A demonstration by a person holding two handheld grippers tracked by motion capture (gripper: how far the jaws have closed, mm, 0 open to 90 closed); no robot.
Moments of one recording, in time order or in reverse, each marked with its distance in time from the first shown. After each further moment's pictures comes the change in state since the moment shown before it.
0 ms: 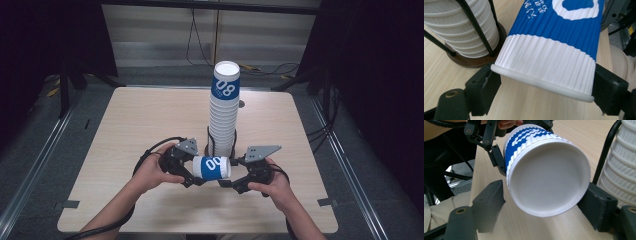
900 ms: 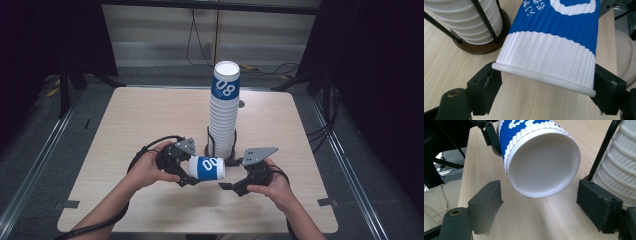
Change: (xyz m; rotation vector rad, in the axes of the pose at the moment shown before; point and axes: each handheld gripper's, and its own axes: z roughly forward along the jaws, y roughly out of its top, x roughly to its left) left arm 0.001 0.001 -0.011 0.110 0.022 0.014; right arm 0.000 -0.004 0.003 0.074 -0.034 -0.062
